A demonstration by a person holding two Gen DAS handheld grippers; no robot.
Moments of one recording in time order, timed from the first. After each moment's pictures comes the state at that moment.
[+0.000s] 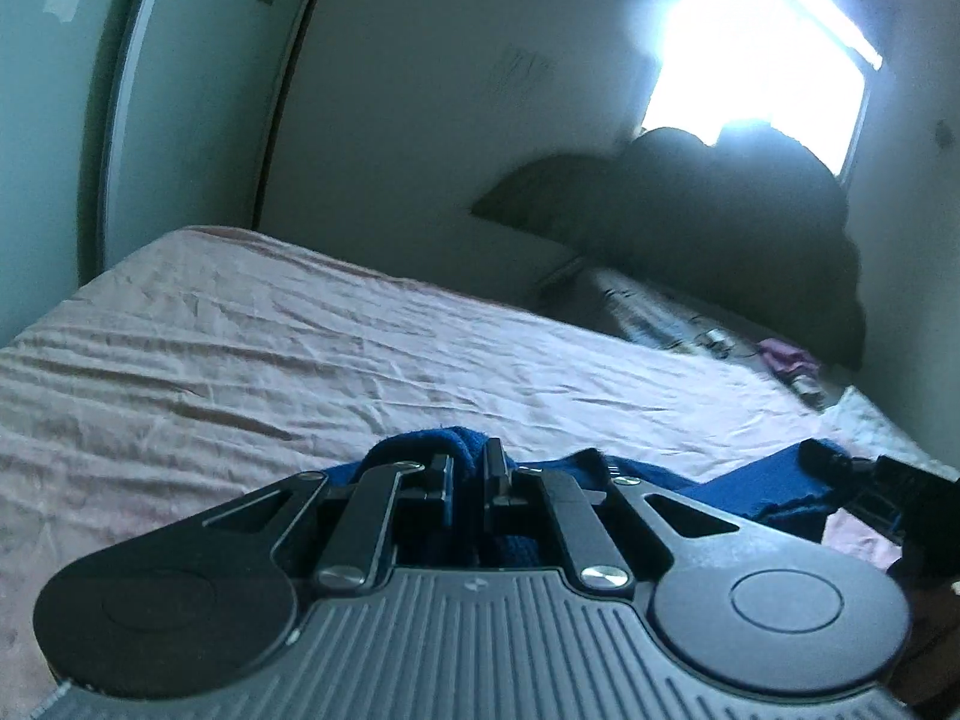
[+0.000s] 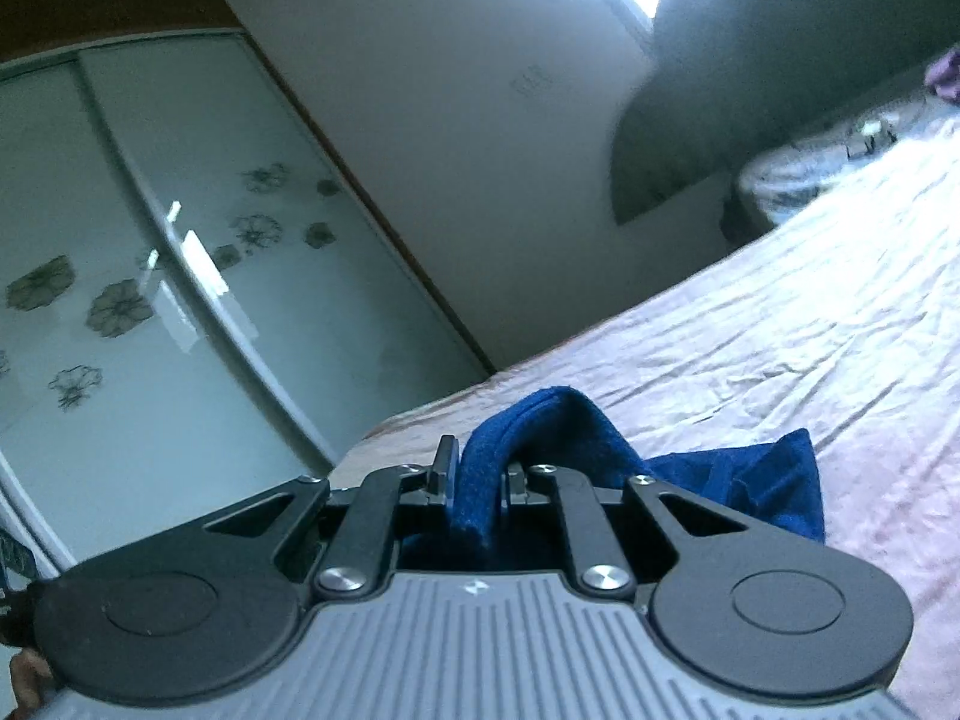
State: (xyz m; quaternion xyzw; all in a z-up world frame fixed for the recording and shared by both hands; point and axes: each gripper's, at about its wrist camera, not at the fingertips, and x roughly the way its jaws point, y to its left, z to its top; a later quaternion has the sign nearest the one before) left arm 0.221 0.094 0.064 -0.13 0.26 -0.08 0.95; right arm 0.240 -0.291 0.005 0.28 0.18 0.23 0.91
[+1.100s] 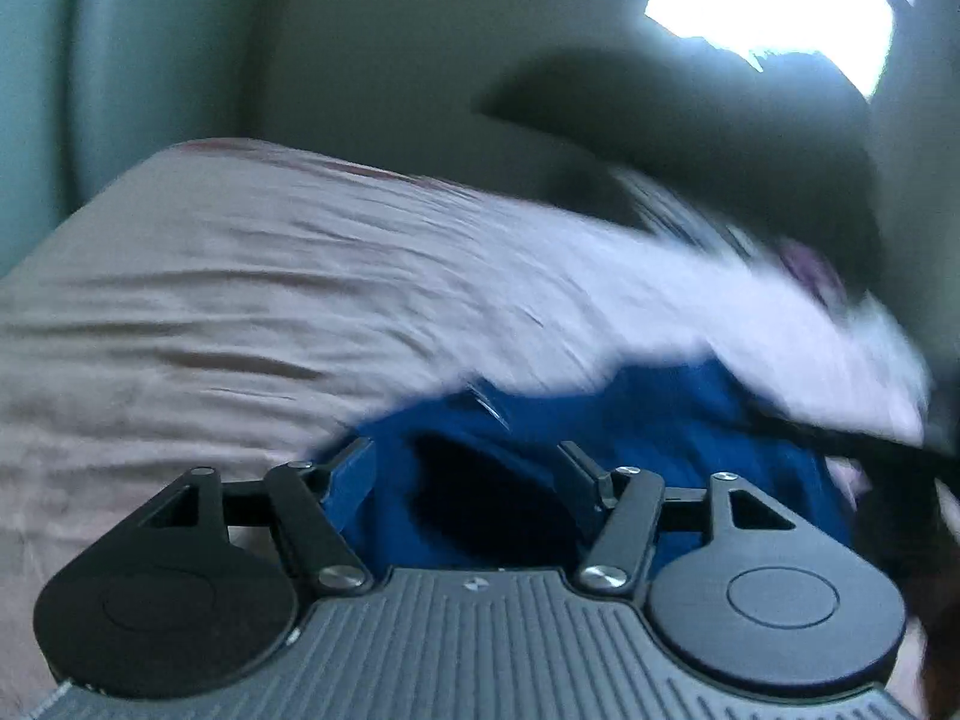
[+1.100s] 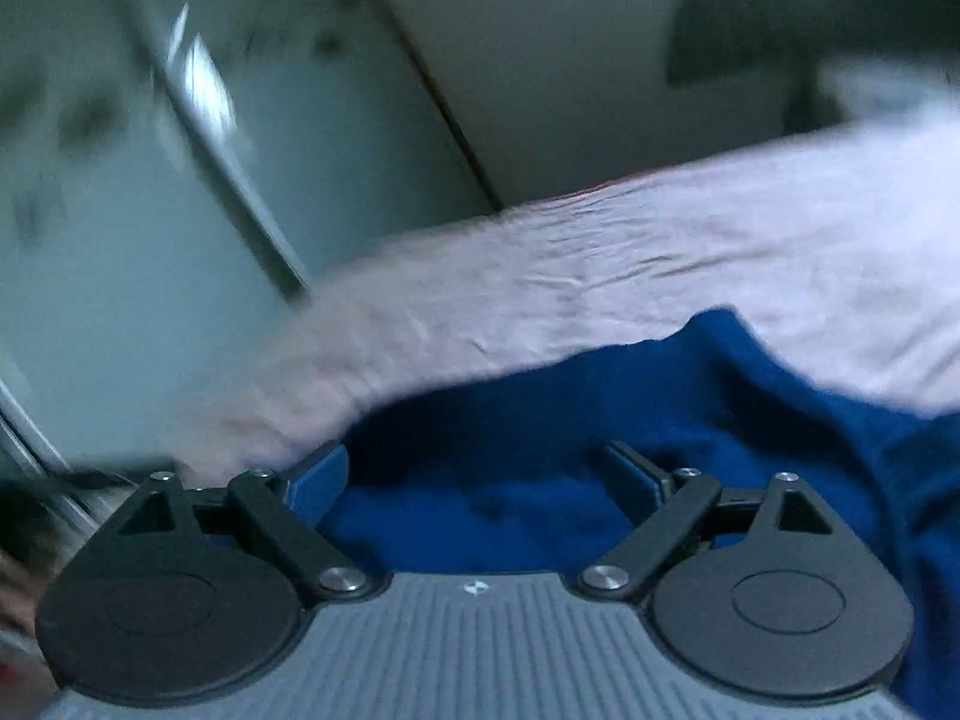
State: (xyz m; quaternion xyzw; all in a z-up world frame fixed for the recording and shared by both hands) left arm 0.273 0.111 0.034 -0.07 0.35 -0.13 0.92; right arm 0.313 -0.197 -0.031 0.11 0.31 0.27 0.91
